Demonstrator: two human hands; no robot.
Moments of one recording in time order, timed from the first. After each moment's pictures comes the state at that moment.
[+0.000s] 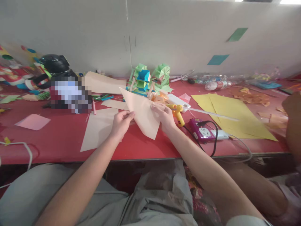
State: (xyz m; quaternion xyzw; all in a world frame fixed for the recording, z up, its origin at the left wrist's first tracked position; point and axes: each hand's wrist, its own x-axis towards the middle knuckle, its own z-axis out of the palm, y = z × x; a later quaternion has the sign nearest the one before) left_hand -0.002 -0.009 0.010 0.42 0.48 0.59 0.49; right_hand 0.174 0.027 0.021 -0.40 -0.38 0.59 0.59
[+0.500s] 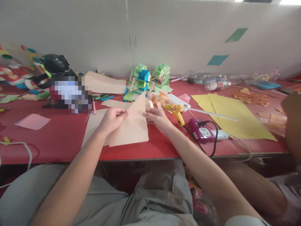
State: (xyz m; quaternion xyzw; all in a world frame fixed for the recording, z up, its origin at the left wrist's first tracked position) left_hand -0.050 -0.002 0.034 0.61 0.57 0.42 0.36; right_hand 0.170 0.026 0.016 -0.36 -0.48 0.68 0.42
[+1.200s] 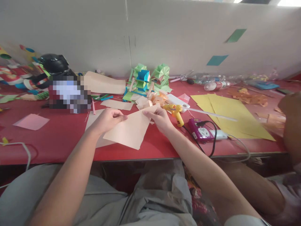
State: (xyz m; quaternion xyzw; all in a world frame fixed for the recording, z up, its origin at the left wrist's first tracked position) left_hand -0.069 -0.006 0.050 0.69 0.59 0.29 0.30; right_hand 0.174 0.029 0.011 -0.40 -0.51 0.60 0.47
